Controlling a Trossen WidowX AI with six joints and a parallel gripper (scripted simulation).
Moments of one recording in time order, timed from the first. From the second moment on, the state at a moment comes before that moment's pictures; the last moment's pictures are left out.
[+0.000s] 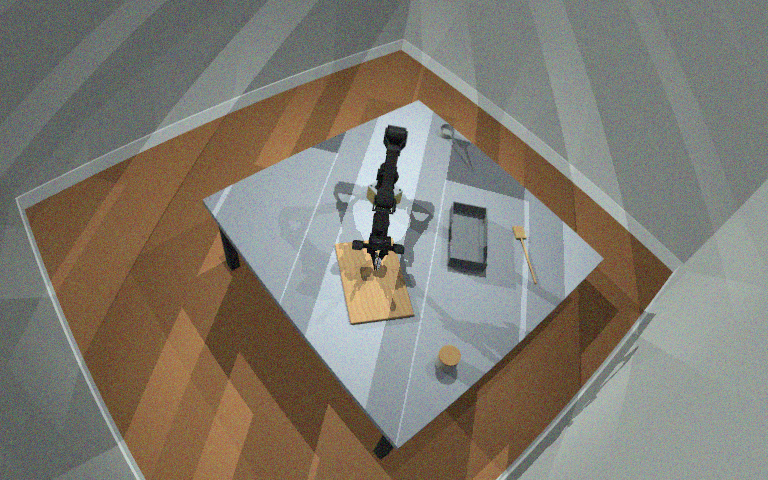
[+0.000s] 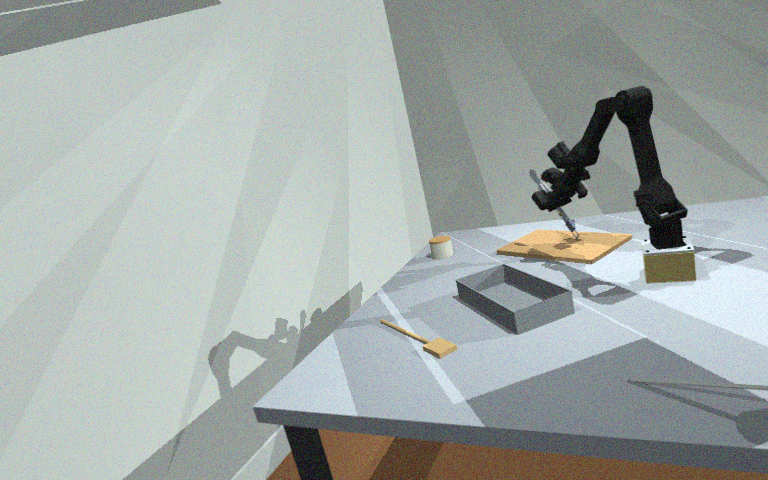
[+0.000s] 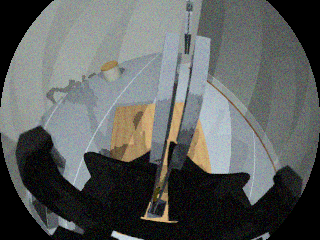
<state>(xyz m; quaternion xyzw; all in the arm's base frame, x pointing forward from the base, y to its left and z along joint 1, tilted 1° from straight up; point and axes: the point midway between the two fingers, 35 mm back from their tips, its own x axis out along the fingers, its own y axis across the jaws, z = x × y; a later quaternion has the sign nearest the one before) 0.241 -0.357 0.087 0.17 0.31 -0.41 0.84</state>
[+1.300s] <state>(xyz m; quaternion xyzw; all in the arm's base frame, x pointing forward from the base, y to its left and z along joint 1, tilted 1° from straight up) 0.244 -0.360 0.072 0.27 0.53 -0.36 0.72</state>
